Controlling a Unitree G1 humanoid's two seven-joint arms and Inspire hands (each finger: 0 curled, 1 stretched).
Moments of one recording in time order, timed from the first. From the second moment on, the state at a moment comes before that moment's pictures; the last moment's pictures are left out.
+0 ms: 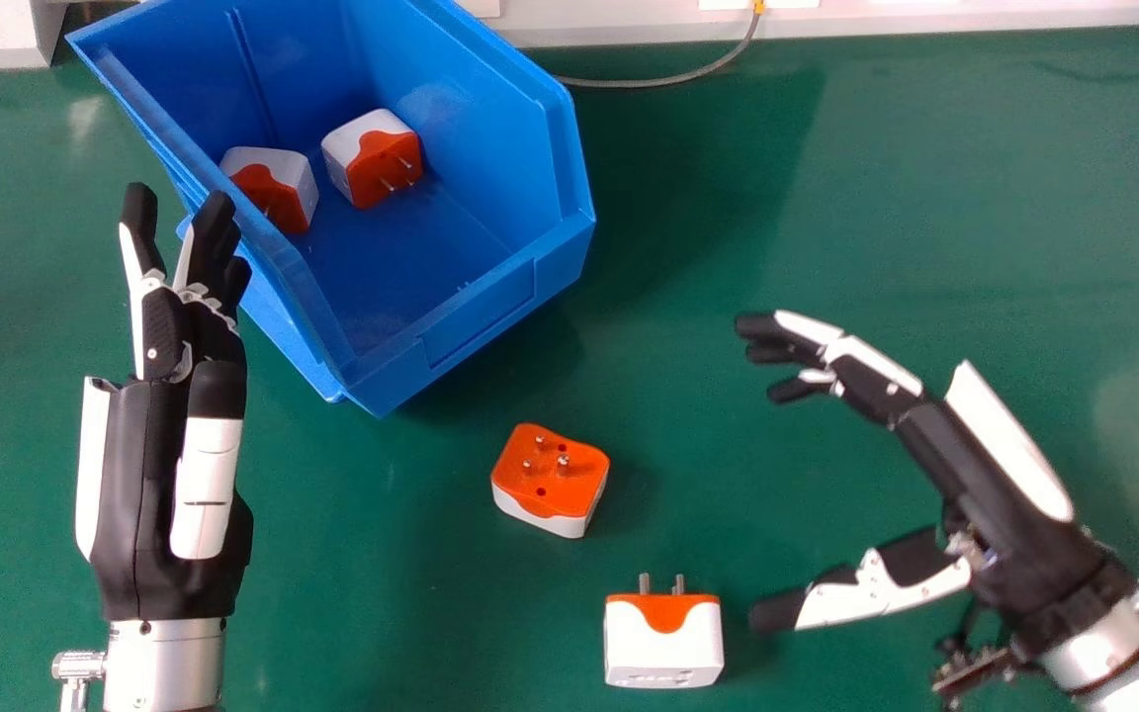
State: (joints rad) left arm 0.01 0.10 0.21 0.56 -0.35 -1.01 -0.43; right arm -0.06 -0.38 0.08 0.74 -0.12 -1.16 0.26
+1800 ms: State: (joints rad) left arm 0.03 0.09 0.21 0.53 -0.36 -0.99 -0.44; right arm -0.41 -0.35 0.49 1.14 -0.71 -1.02 -0.39
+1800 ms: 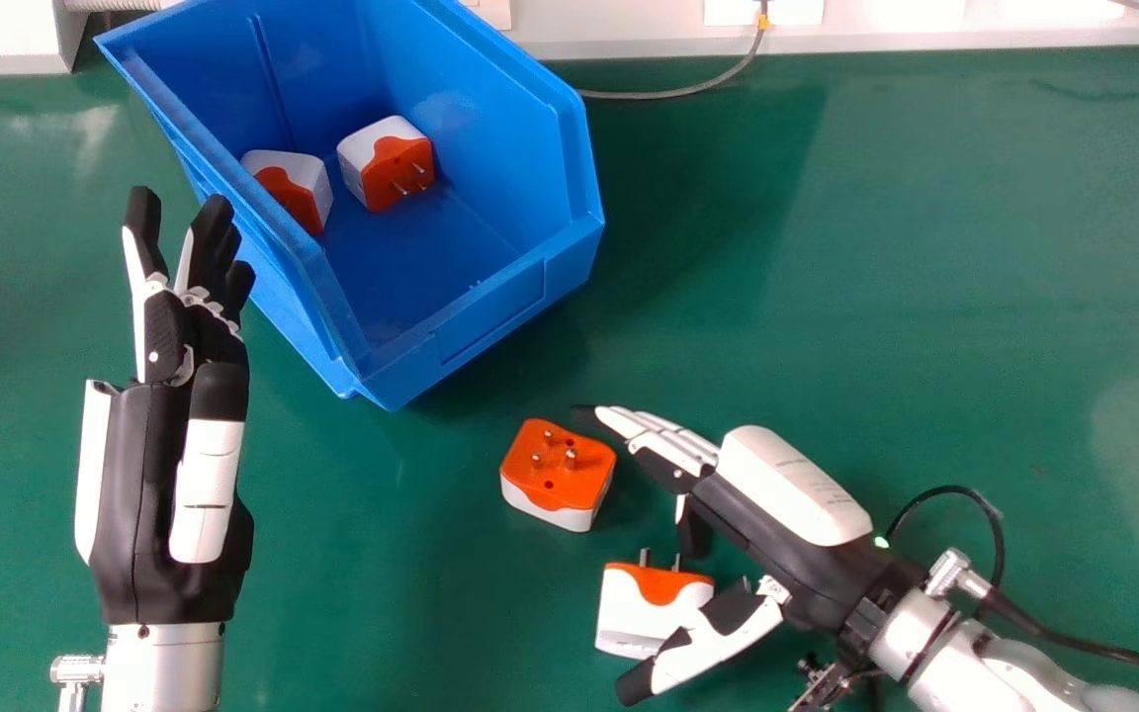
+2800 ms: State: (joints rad) left arm 0.04 0.10 0.22 0.51 -0.36 -0.97 -0.46; right arm -0.41 -0.37 0.59 1.15 -0.76 -0.91 -0.69
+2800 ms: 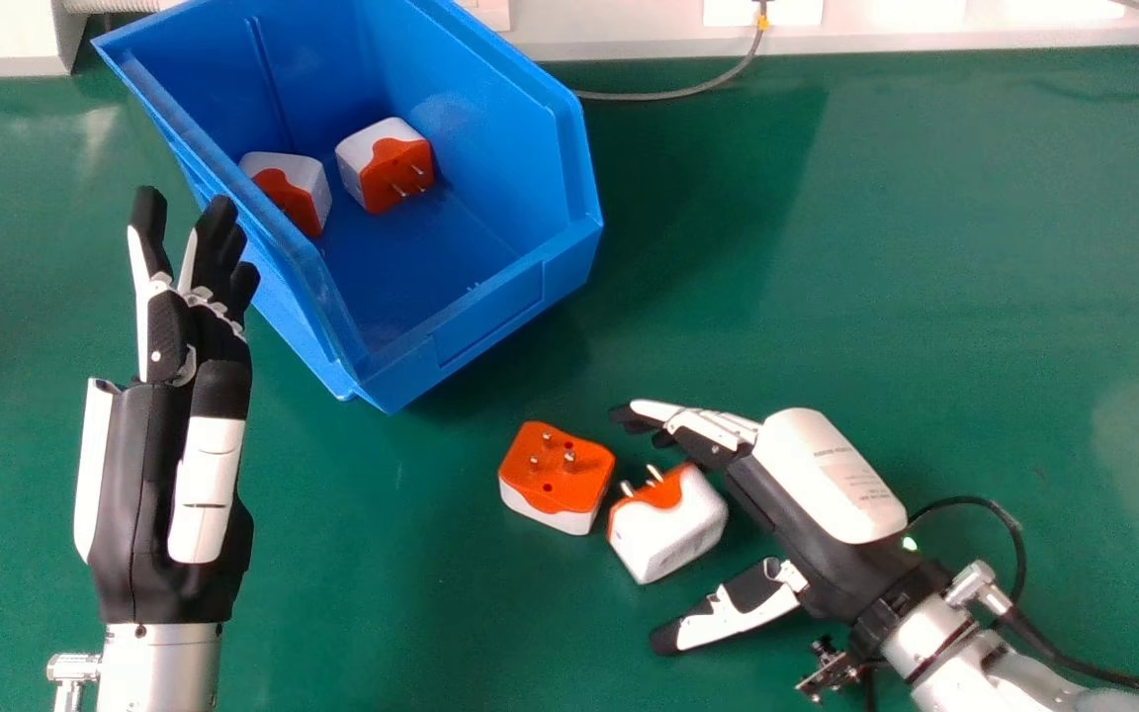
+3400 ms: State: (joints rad) left arm 0.03 0.10 0.22 0.52 -0.37 -0.97 -0.48; right arm -0.43 -0.38 0.63 1.17 -0.76 -0.91 -0.74
